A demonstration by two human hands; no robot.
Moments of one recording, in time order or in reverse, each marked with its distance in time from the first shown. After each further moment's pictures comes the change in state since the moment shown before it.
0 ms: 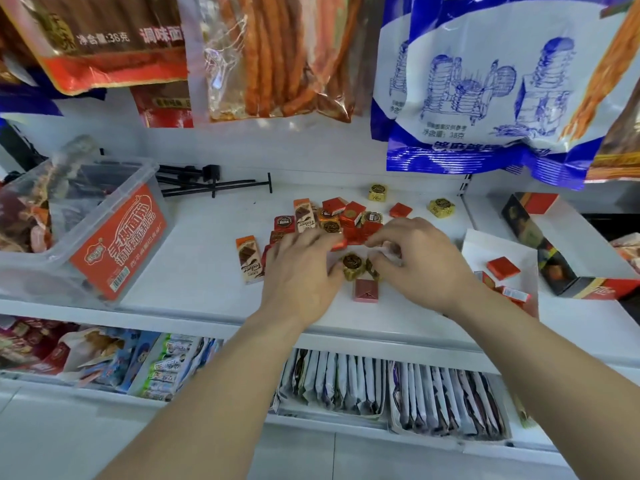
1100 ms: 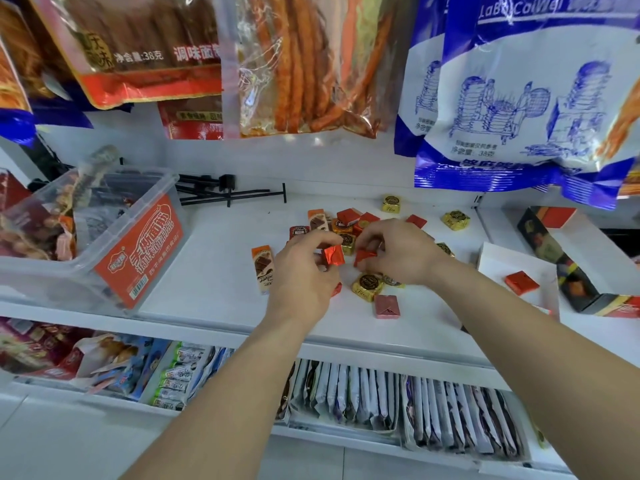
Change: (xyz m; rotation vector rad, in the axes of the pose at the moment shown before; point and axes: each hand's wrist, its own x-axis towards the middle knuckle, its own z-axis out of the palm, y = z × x) left_hand 0.003 -0.011 -0.009 -0.586 0.160 -0.175; right_hand 0.056 -0.015 0.013 0.181 -0.271 0.161
